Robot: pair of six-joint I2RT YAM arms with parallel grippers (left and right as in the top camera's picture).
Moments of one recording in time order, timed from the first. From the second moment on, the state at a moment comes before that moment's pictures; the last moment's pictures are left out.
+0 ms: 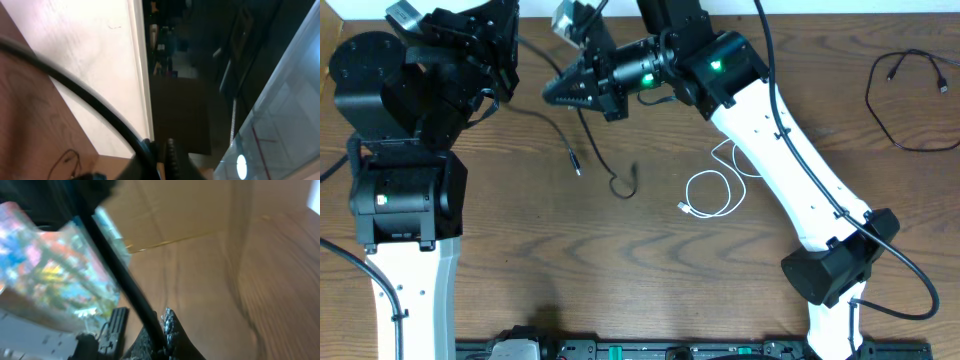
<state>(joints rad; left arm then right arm) 0.02 1.23 1.55 -0.40 0.39 -1.58 0.63 2.06 2.29 -0.75 -1.03 -0.05</state>
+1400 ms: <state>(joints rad) 0.02 1.32 1.55 -0.87 0.26 -0.68 -0.67 1.71 2.29 -1.10 -0.57 0.32</state>
